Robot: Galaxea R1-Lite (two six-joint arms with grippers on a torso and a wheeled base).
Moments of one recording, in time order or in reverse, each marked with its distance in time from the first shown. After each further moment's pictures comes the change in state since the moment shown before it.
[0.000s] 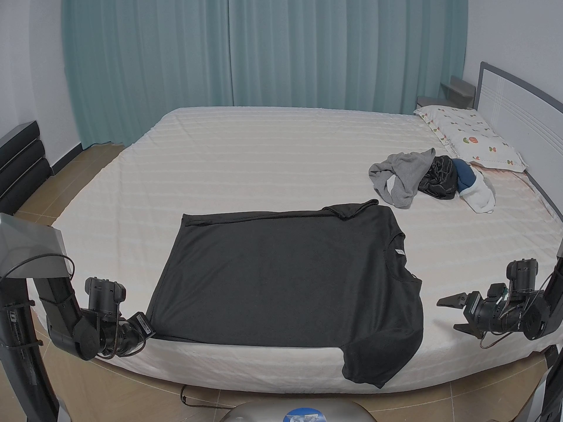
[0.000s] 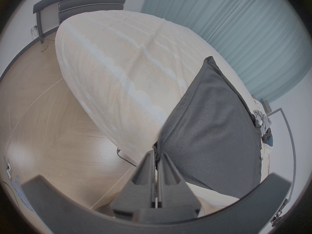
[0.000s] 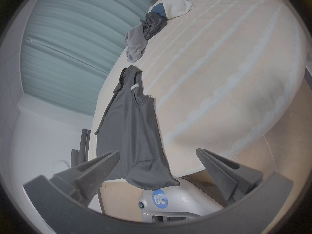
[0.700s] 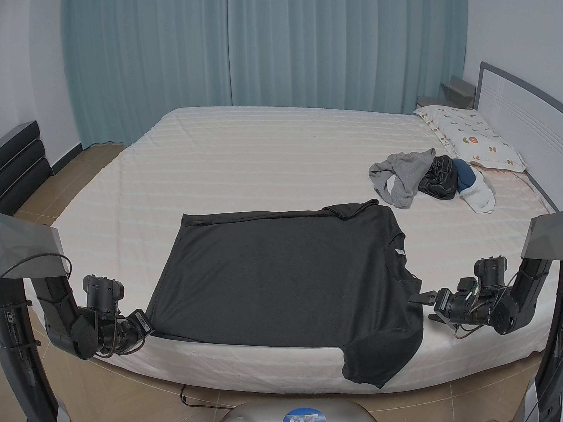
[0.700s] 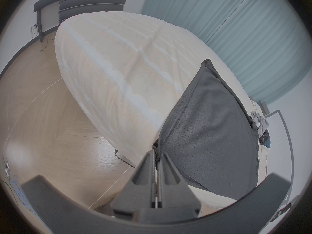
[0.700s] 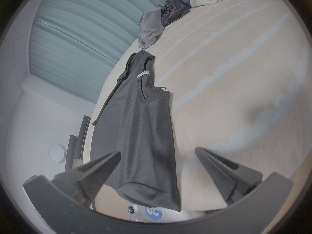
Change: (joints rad) left arm 0.001 -0.021 0.001 -0.001 -0.010 -0.010; right arm 0.120 0.231 -0.197 -0.074 -0.021 -0.051
